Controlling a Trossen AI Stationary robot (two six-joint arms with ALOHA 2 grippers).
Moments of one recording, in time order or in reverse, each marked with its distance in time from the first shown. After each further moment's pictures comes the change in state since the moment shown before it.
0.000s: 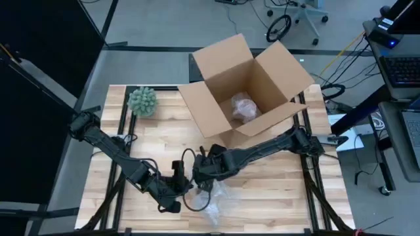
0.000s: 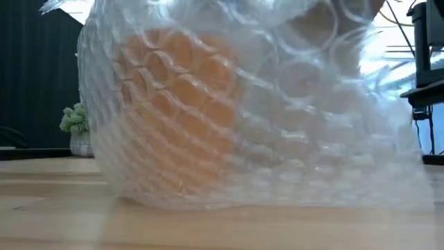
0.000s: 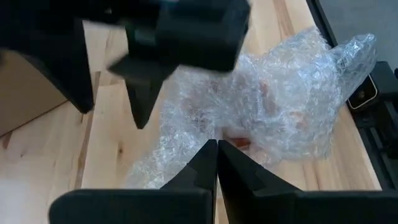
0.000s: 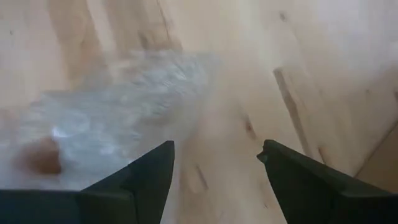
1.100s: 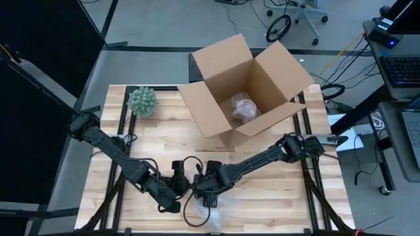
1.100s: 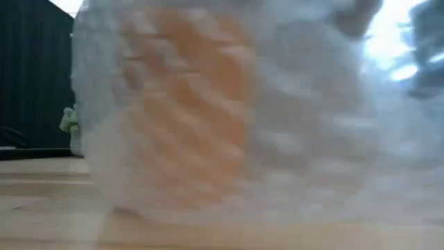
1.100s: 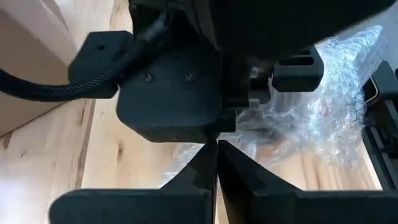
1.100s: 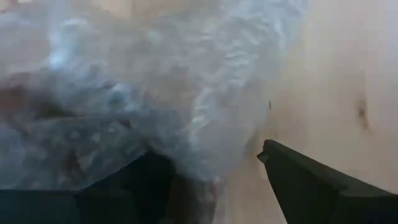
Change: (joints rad) left arm -0.004 0.001 0.000 0.001 0.000 0.003; right arm 0.072 0.165 0.004 0.046 -0.132 -0.114
